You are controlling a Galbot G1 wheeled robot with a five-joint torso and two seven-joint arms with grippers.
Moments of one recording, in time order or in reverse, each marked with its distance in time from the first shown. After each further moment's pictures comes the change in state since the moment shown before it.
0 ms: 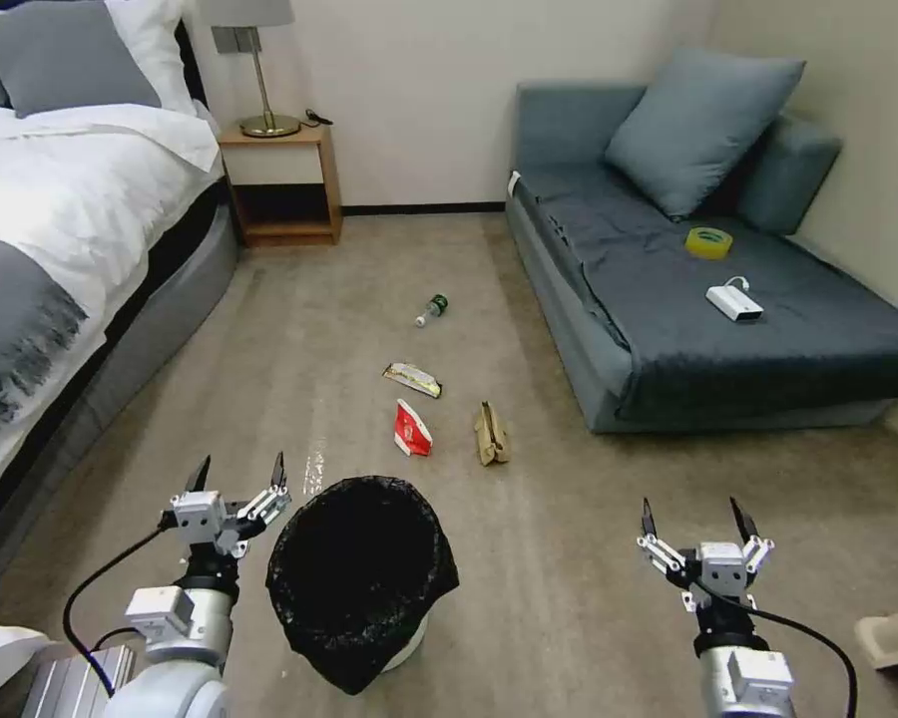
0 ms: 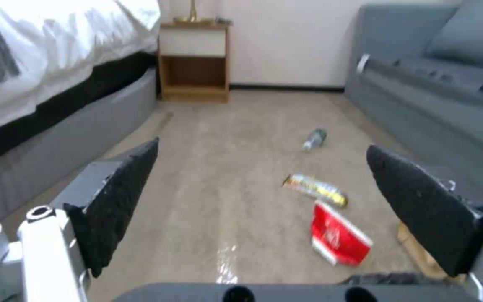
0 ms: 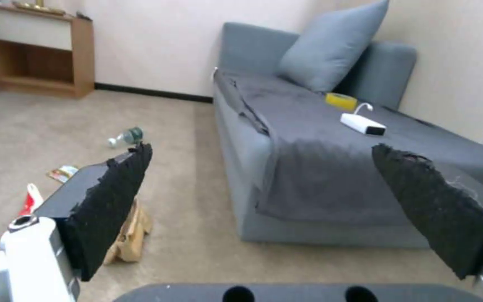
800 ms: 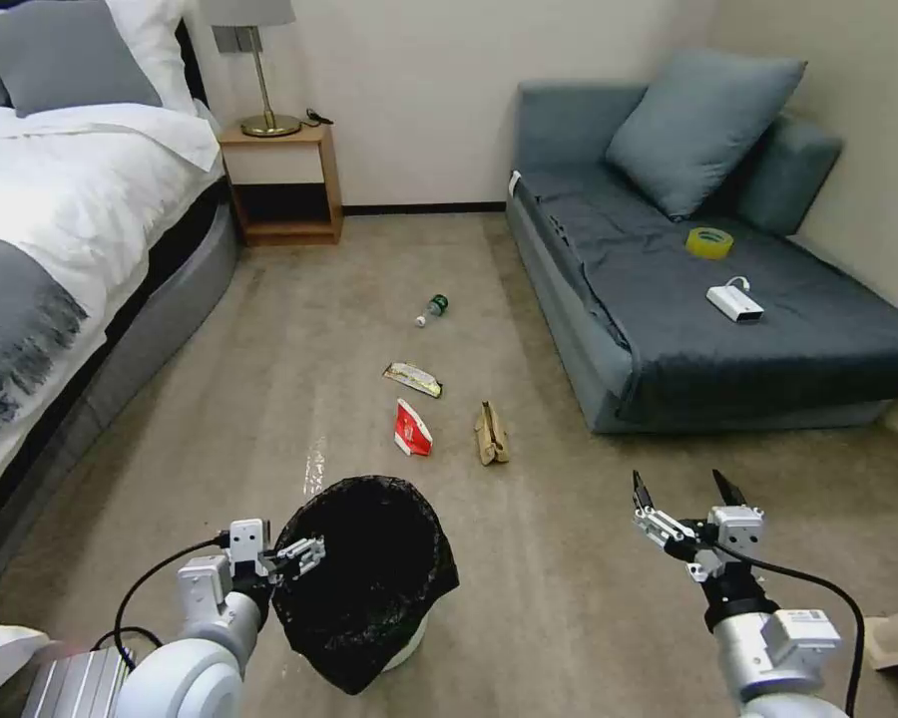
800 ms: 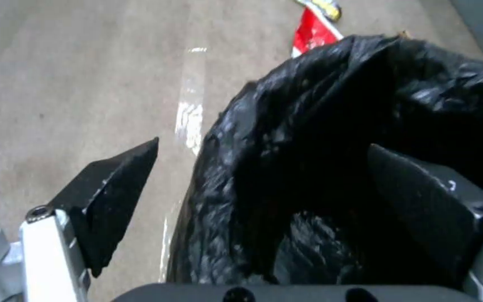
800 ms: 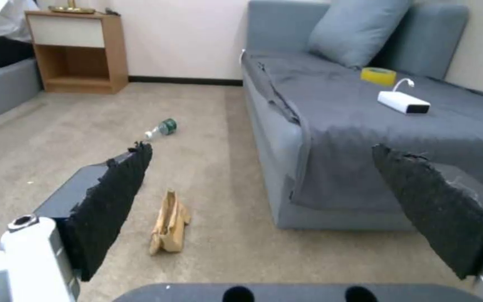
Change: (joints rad) left arm -0.050 0.105 0.091 0.009 -0.356 0.547 -0.199; right arm 0.005 -0.211 -0.031 0.089 0.254 -0.203 0.049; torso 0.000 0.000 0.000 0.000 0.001
